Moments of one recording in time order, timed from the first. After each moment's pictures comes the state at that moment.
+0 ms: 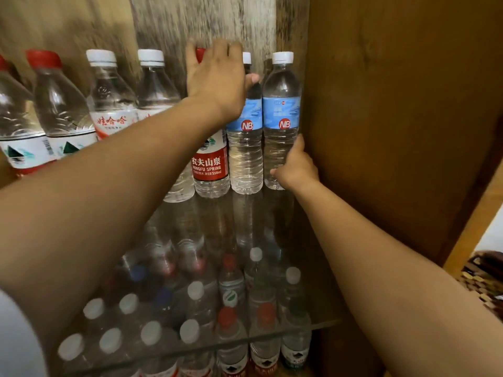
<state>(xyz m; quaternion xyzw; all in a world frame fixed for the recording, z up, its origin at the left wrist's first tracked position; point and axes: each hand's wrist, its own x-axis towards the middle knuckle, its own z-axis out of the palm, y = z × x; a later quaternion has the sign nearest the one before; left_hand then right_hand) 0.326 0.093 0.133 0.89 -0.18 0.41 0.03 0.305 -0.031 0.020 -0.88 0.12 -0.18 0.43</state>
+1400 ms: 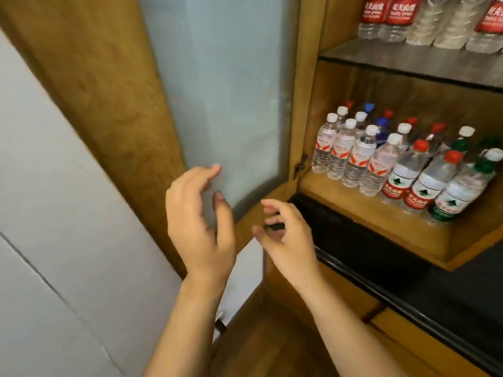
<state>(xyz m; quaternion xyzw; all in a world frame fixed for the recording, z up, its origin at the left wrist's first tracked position) -0.318 0.261 -0.118 0.73 0.14 0.63 0.21 -0.227 0.178 -0.186 -0.74 -0.36 0.09 0.56</state>
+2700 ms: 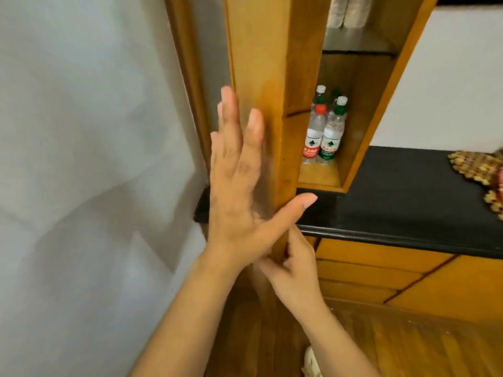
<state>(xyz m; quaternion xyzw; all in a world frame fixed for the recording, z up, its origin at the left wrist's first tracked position) -0.294 0.206 -0.087 0.81 -0.22 0.42 0.35 -0.310 0.113 -0.186 -0.76 -0.15 -0.07 0.62</state>
